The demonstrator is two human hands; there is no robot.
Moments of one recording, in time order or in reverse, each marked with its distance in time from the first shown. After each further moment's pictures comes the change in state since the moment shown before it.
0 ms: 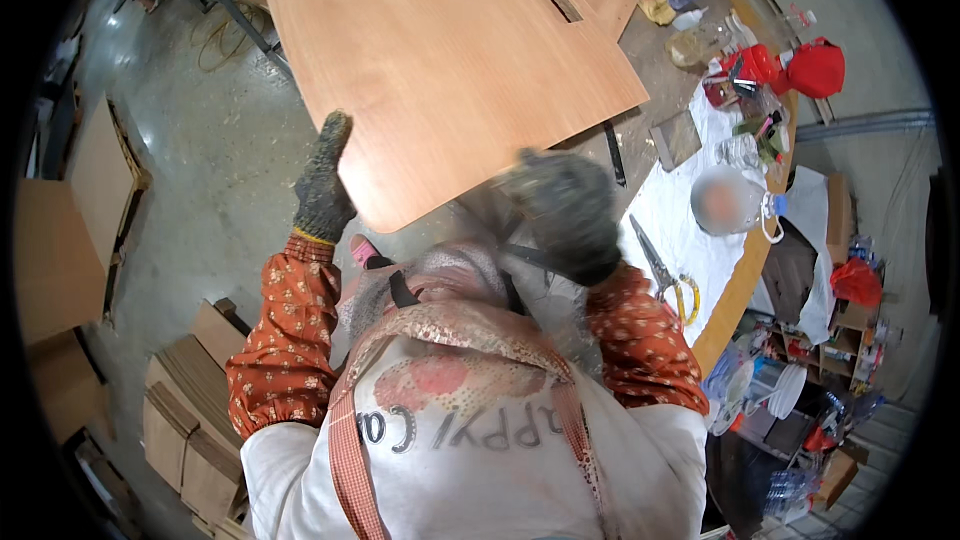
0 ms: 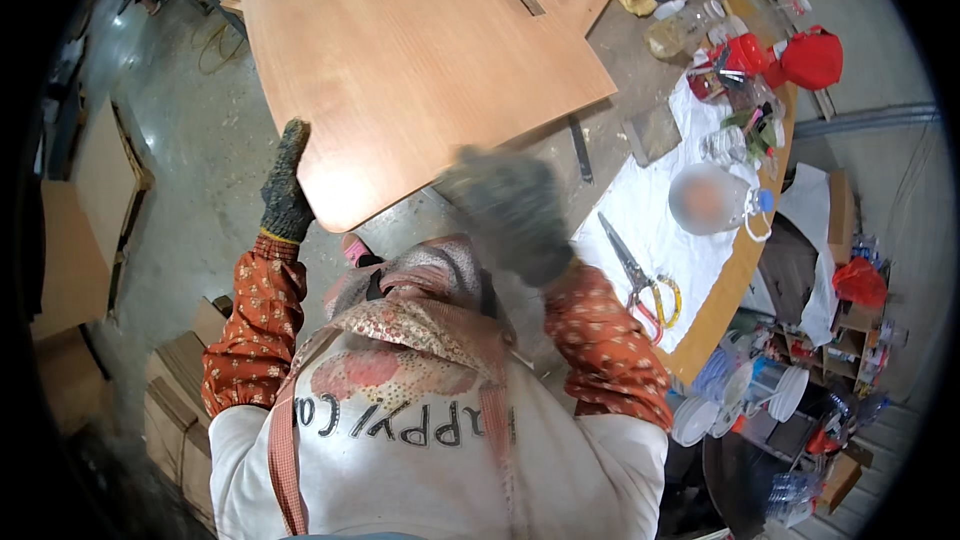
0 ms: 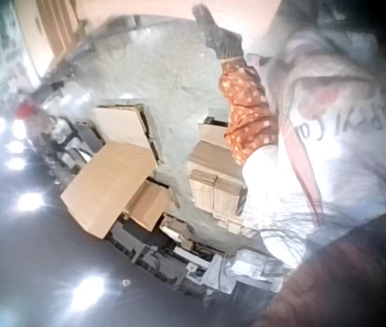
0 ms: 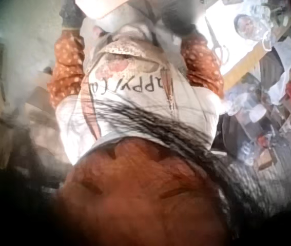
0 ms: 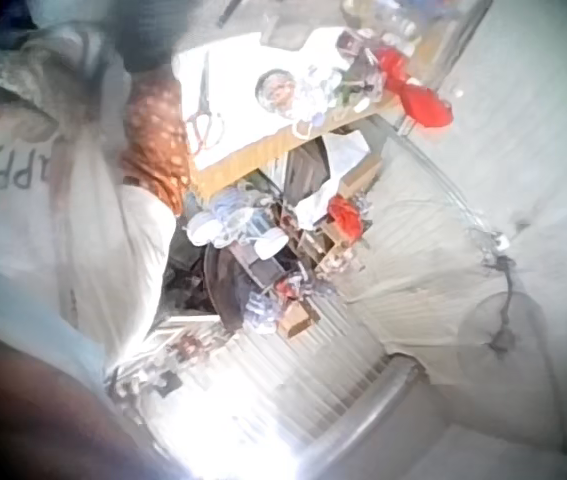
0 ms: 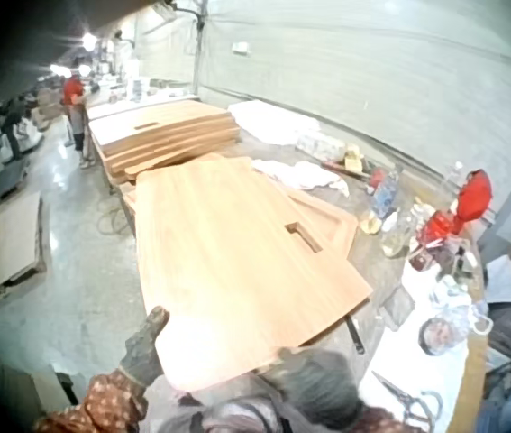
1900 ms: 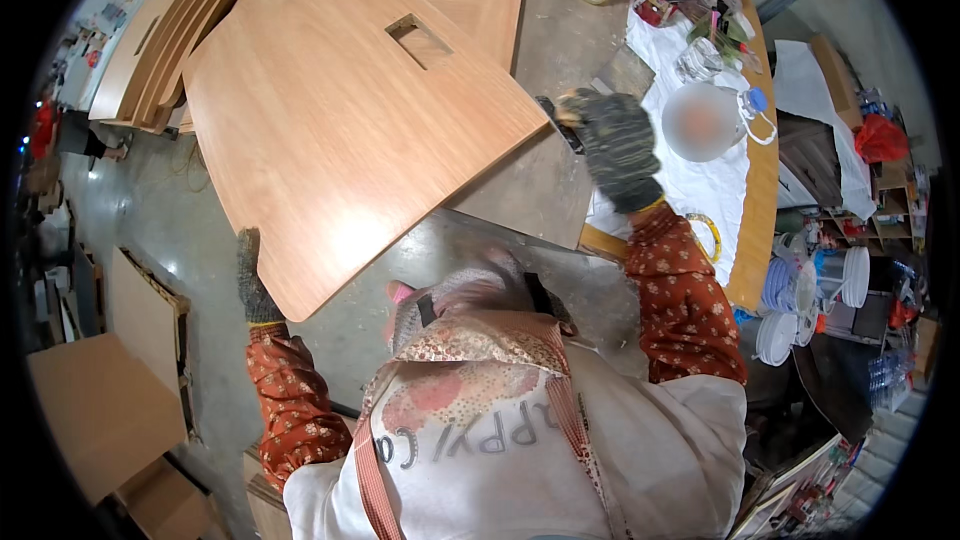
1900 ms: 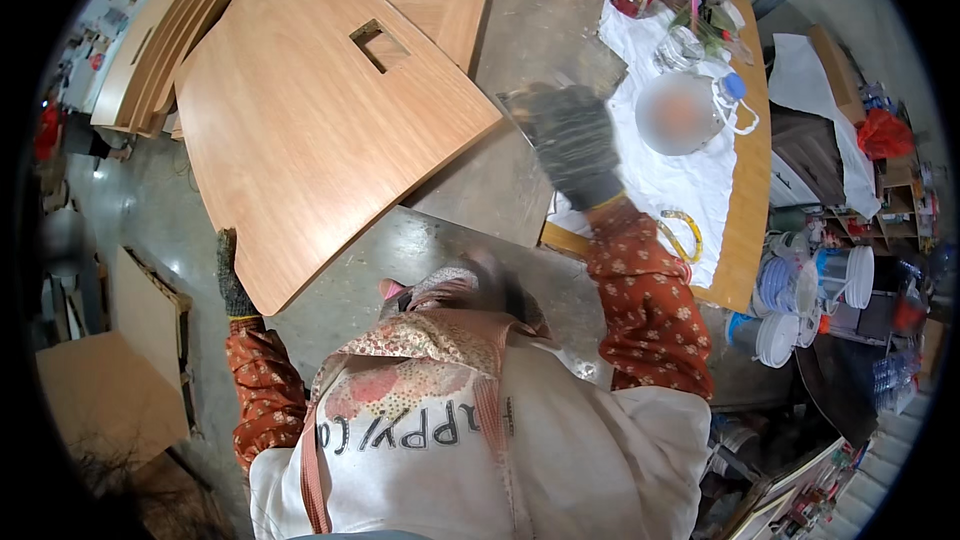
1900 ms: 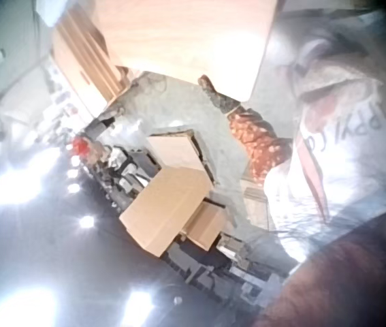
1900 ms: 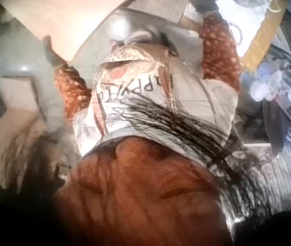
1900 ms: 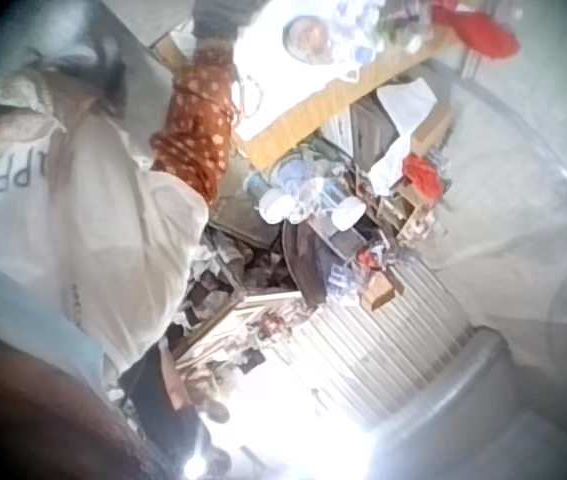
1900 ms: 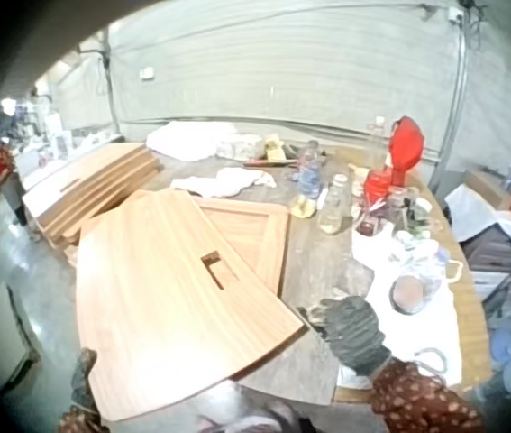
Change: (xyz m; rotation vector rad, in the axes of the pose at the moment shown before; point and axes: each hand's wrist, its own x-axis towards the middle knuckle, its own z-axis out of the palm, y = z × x) left_hand 0.035 0.037 -0.107 0.274 -0.118 0.299; right_hand -0.080 0.120 -0.005 -0.130 0.141 0.425
